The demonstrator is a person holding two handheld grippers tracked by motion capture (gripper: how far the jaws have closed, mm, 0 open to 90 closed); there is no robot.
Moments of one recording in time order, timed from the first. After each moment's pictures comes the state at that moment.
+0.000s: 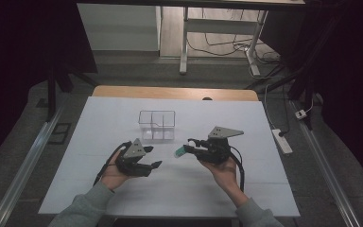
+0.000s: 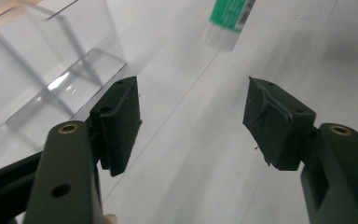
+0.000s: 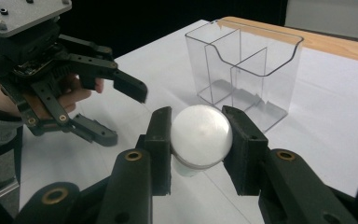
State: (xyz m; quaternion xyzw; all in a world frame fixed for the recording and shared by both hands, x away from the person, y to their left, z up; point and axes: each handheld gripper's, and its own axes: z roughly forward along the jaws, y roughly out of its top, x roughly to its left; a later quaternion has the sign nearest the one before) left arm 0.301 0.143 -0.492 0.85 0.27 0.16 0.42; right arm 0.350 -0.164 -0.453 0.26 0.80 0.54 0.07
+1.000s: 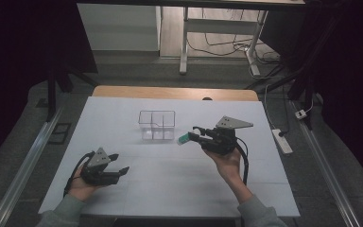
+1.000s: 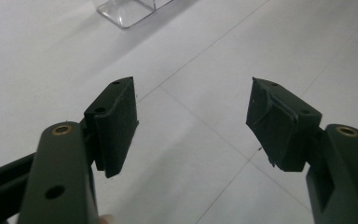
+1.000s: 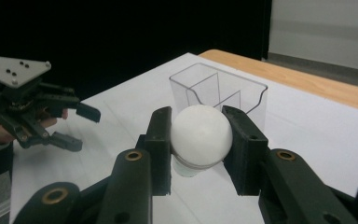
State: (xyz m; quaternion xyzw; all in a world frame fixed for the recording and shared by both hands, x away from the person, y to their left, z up) left arm 0.268 0.227 -0.518 0.83 0.37 0.18 0.38; right arm 0.362 -0.172 -0.423 0.27 0.77 0.58 0.10
